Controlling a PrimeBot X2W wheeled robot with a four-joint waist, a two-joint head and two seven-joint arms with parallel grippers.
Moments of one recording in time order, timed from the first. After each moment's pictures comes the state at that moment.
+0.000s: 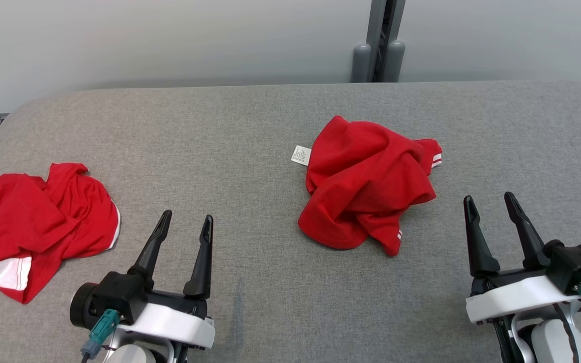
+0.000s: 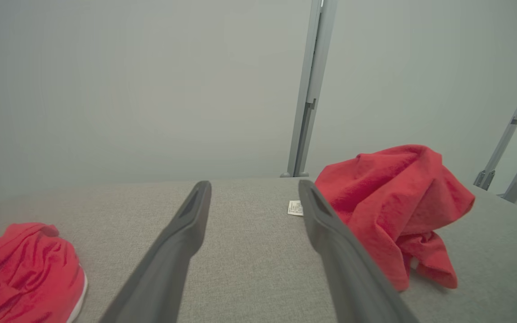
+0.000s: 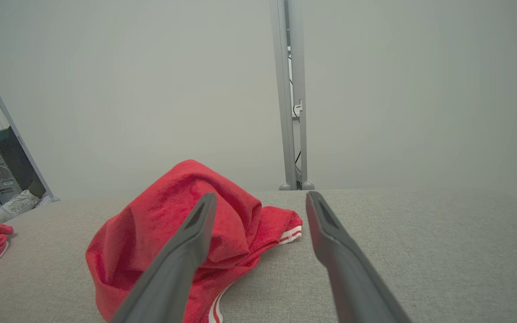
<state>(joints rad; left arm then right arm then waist) -0.09 0.05 -0.17 0.15 -0.21 -0.04 -0.26 -0.16 -0.05 0.04 0.22 0.19 0.13 -0.26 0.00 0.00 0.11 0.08</state>
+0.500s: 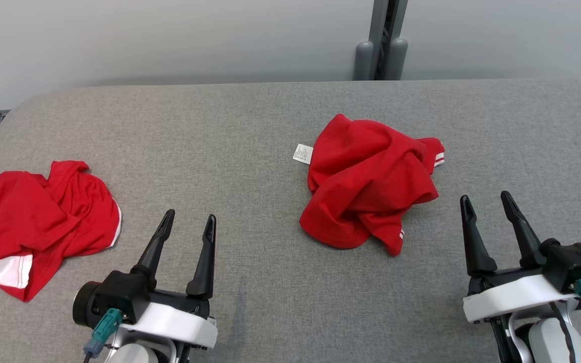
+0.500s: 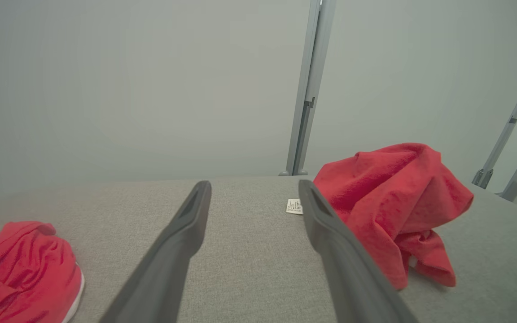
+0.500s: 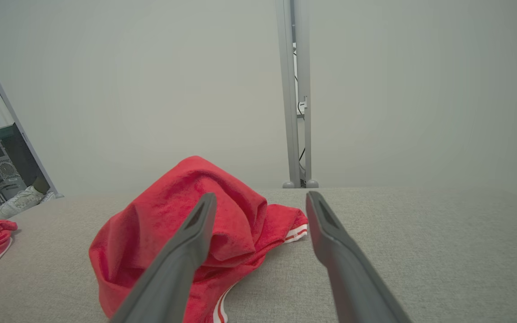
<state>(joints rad) -0.09 0.05 -0.18 0.15 -0.22 -0.04 -0.26 -0.17 -0.05 0.05 0.22 0.19 0.13 -0.26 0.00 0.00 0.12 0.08</state>
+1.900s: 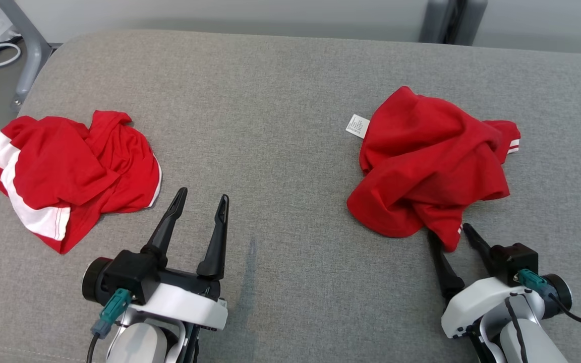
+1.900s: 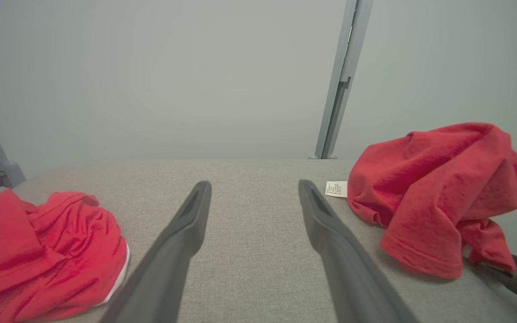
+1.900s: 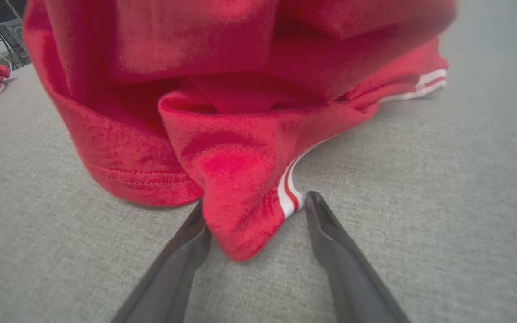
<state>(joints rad) -0.16 0.05 -0.22 0.15 -0.23 -0.04 -0.26 -0.27 -0.05 0.12 0.54 0.10 0.13 -0.22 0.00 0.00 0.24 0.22</state>
